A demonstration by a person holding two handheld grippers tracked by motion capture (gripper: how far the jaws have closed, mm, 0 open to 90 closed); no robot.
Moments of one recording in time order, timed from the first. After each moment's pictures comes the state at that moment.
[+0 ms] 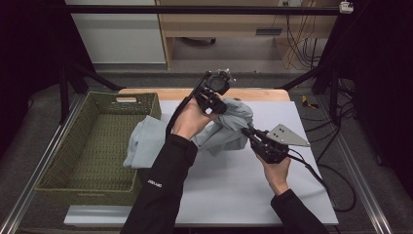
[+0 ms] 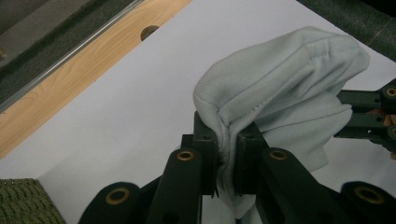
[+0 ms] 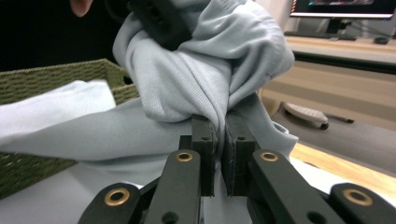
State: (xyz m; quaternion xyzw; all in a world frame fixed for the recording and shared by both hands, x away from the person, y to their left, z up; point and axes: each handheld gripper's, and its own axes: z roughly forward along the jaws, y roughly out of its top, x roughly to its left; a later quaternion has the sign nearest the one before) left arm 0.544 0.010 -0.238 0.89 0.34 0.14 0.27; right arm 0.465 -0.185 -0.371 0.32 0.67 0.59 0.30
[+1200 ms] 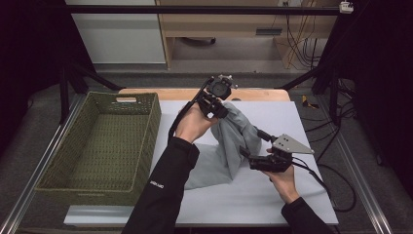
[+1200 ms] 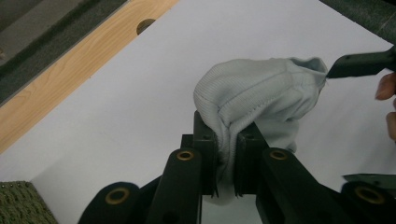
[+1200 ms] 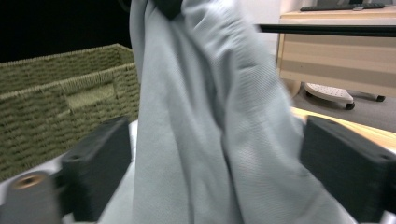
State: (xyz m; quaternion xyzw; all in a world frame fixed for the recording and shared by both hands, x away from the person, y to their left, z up) left arm 0.547 0.006 -0.255 0.90 0.33 0.15 0.26; right arm 0.460 -0.207 -0.405 0.33 0.69 0.60 0.25
